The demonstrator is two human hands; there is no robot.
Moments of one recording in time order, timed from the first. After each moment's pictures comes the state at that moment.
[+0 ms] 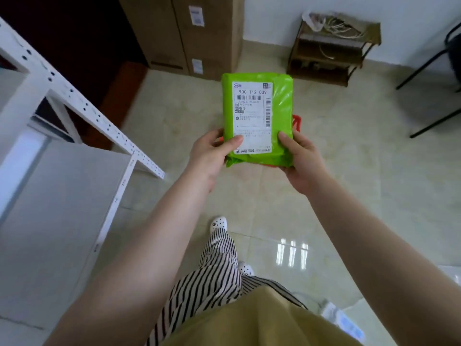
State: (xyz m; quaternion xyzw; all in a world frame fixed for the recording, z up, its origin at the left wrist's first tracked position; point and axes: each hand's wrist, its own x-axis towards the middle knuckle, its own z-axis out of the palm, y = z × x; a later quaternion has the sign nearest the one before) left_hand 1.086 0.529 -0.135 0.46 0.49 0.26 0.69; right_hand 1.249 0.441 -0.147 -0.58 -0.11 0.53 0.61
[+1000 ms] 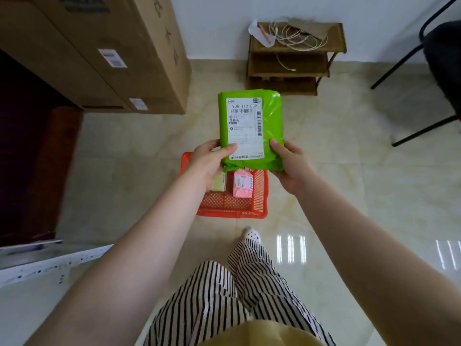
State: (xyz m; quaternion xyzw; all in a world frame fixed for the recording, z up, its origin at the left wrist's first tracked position) left_hand 1.476 0.790 -0.224 0.44 0.51 0.09 0.73; right_hand 1.608 0.672 -0.227 -0.57 0.08 0.49 0.65
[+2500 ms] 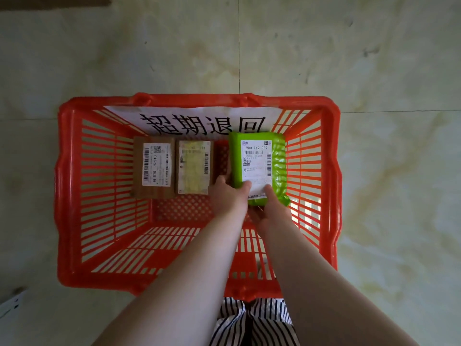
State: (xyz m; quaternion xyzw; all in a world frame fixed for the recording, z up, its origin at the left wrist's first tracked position) left_hand 1.556 0.791 -0.857 0.53 0.70 -0.07 0.47; right_hand 1.595 0.720 -0.891 -0.62 0.47 0.45 0.43
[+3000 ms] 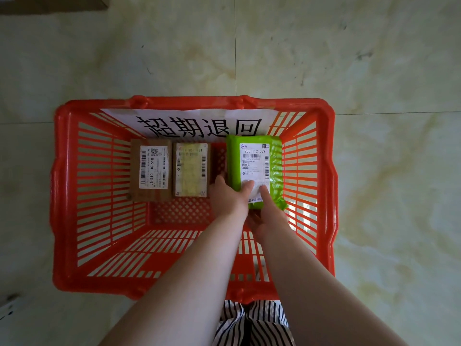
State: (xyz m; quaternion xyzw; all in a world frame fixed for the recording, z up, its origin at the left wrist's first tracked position) left_hand 1.560 0.788 -0.857 0.56 0.69 -0.07 0.45; right_hand 1.596 0.715 -0.887 -0.61 0.47 0.47 0.42
